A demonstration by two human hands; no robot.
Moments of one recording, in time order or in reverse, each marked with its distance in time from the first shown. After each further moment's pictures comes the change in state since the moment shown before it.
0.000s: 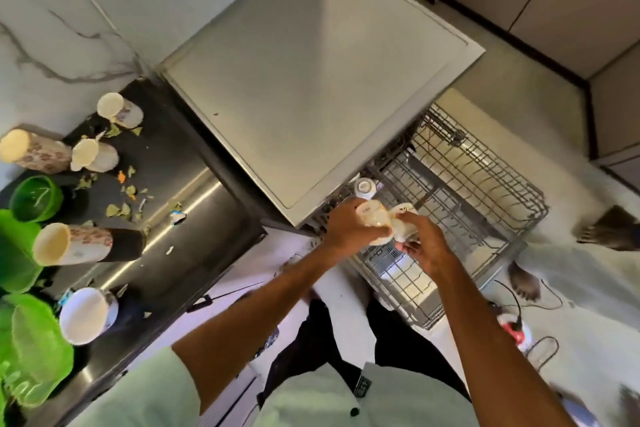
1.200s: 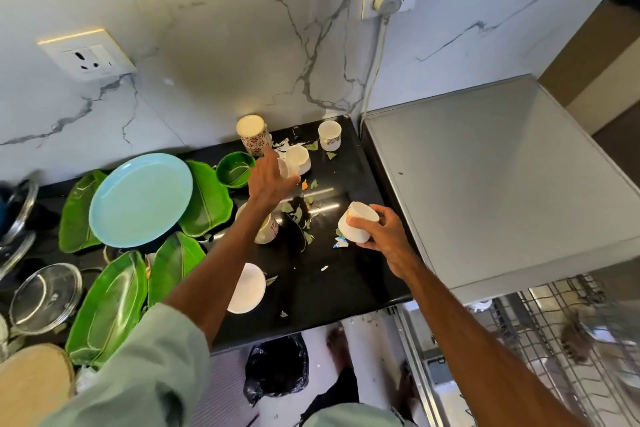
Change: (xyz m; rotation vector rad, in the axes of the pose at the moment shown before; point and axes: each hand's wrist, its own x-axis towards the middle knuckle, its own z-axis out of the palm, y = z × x) left_hand -0.042 -0.192 -0.478 0.315 0.874 -0.166; right_hand -0.089 0.034 0.414 -0.586 -0.491 -0.395
